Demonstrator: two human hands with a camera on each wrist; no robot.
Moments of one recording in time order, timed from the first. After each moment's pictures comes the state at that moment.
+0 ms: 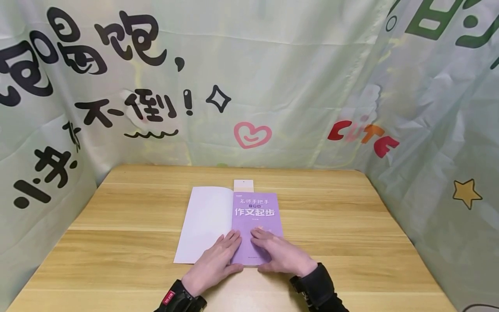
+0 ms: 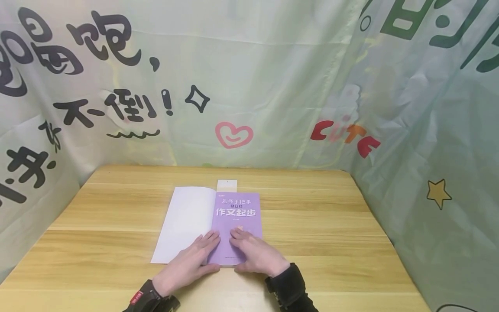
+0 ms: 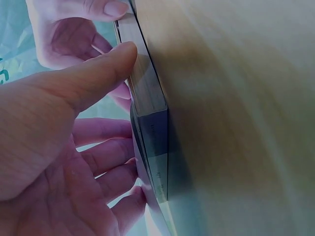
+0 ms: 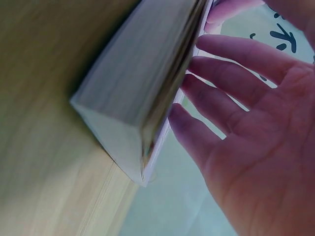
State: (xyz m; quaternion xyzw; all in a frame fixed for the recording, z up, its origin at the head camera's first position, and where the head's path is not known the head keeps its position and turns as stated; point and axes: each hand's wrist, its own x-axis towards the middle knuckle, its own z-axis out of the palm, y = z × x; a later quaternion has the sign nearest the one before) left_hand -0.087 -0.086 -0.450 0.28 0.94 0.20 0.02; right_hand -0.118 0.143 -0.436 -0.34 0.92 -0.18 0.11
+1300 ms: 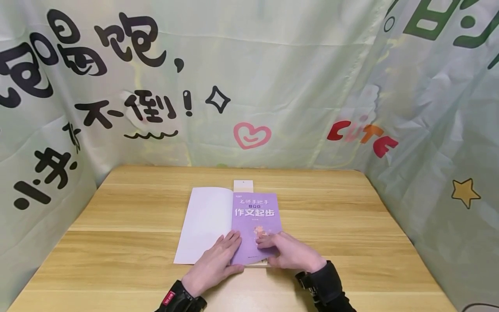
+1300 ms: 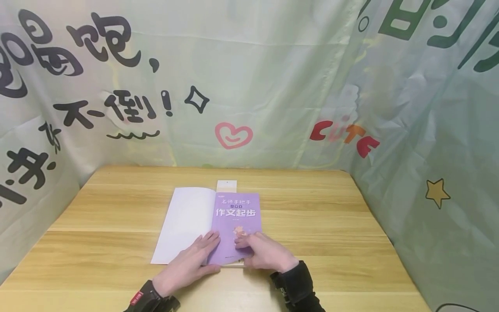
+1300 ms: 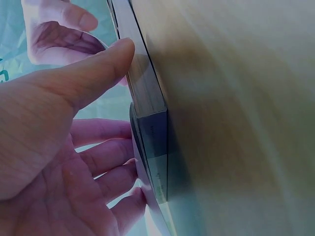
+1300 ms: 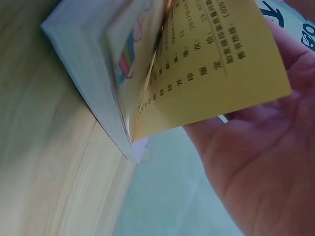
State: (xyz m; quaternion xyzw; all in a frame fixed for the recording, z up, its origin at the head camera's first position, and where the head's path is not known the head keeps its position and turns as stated) left_hand -0.087 -0.085 -0.451 0.27 0.94 0.22 0.03; right_hand -0.124 0.162 -0.419 -0.35 0.90 -0.23 0.14
